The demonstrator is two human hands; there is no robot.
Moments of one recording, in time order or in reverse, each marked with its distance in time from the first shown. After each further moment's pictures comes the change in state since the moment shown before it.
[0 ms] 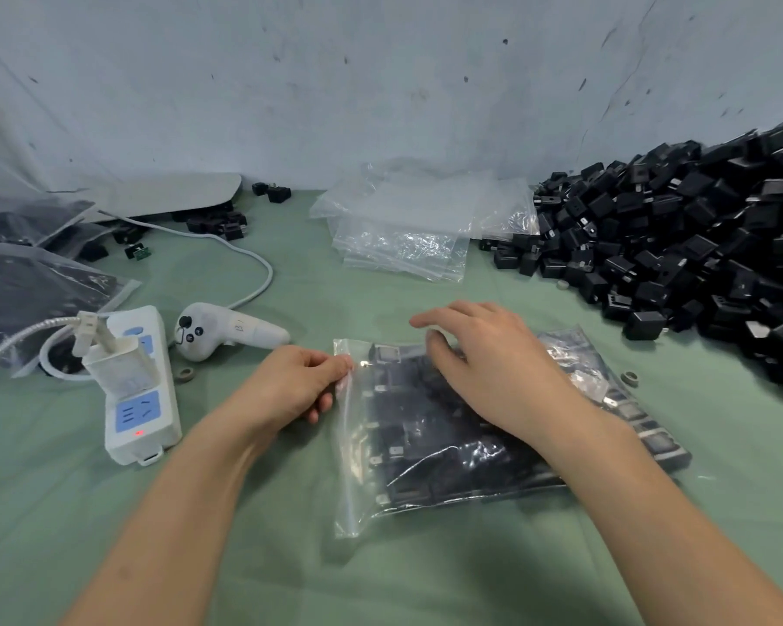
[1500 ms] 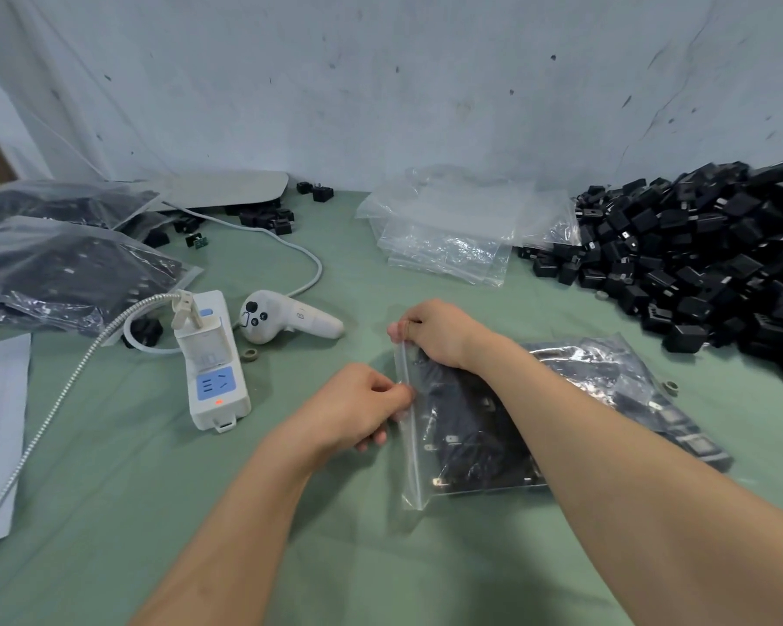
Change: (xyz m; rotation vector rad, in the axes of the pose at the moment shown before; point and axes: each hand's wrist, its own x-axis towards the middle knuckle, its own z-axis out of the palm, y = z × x) left_hand -0.043 -0.002 0.002 0.137 -0.147 0.046; right_hand 0.089 -0.035 0.060 0.375 -0.345 0.191
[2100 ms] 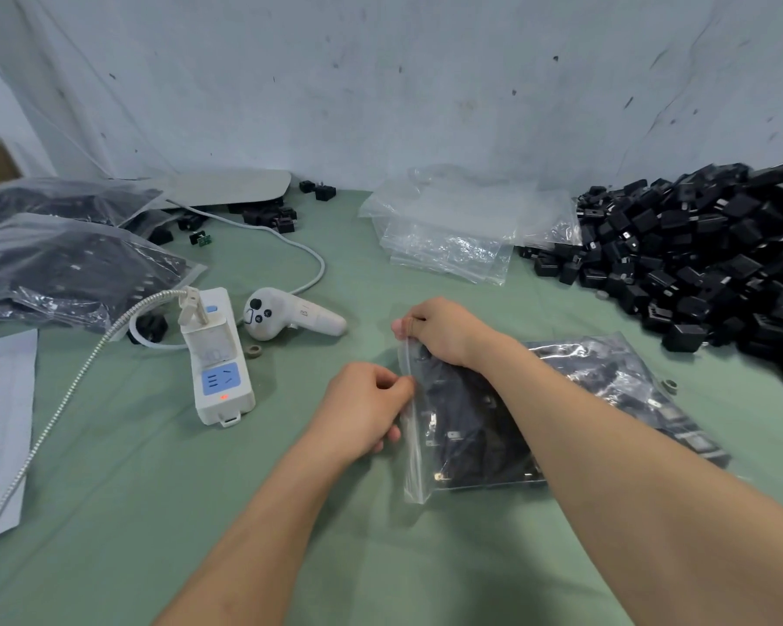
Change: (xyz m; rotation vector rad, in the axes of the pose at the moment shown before) left_hand -0.007 0.001 0.012 -0.062 0.178 -0.001; right_hand -0.006 -0.003 -0.002 -0.012 -0.008 0.001
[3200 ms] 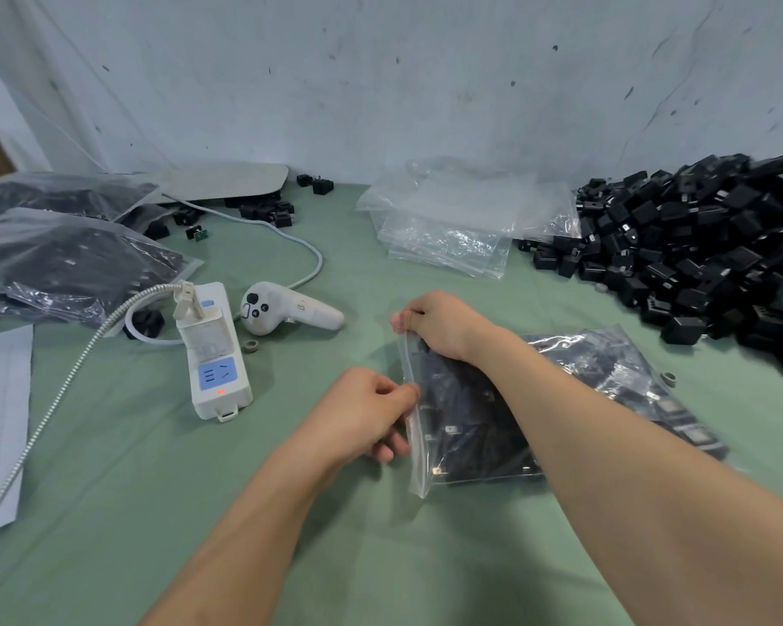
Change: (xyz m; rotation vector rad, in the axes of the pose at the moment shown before) left_hand -0.010 0.000 -0.001 -0.101 -0.175 -0.081; right_hand 0.000 0.003 0.000 -0.021 0.015 -0.014
